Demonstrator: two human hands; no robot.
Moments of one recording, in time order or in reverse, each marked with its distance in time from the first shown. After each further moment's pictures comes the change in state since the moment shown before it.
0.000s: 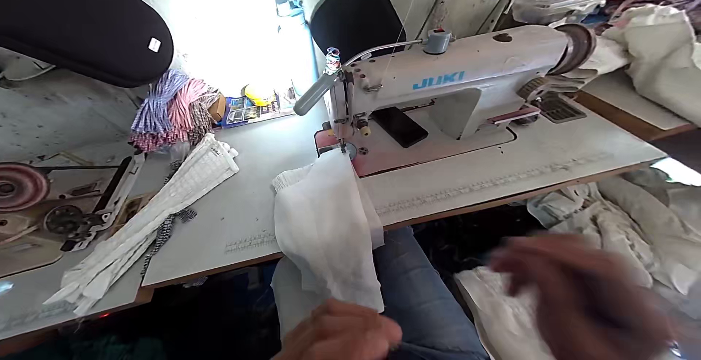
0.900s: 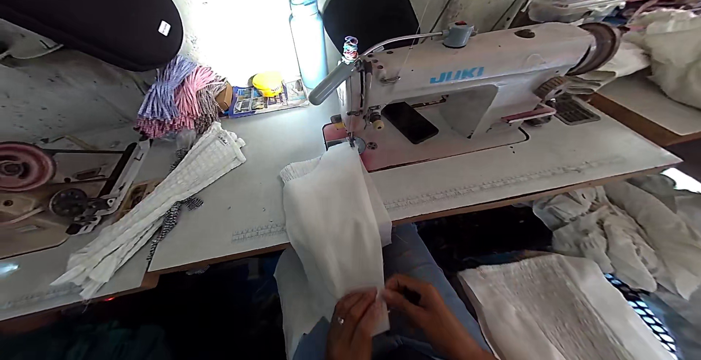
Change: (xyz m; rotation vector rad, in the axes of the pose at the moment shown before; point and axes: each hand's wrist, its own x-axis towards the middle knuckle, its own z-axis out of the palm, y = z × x) left_hand -0.152 -0.128 0.049 0.571 0.084 0.038; right_hand -0.080 0.060 0.128 0.447 -0.348 0.628
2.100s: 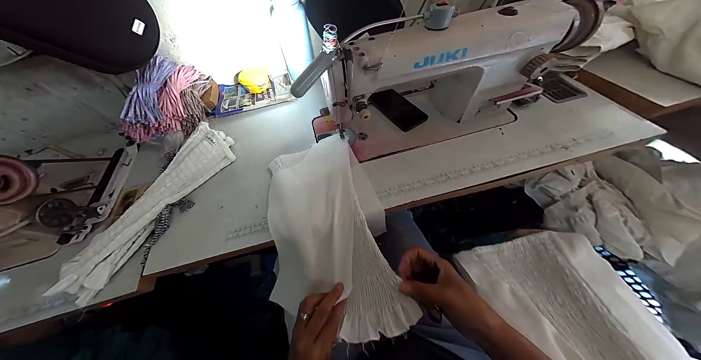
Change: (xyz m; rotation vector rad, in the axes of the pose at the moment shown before) left_hand -0.004 -0.020 -0.057 0.148 -0.188 -0.012; right_hand -0.009 -0.007 -0.035 0.382 -0.059 0.139
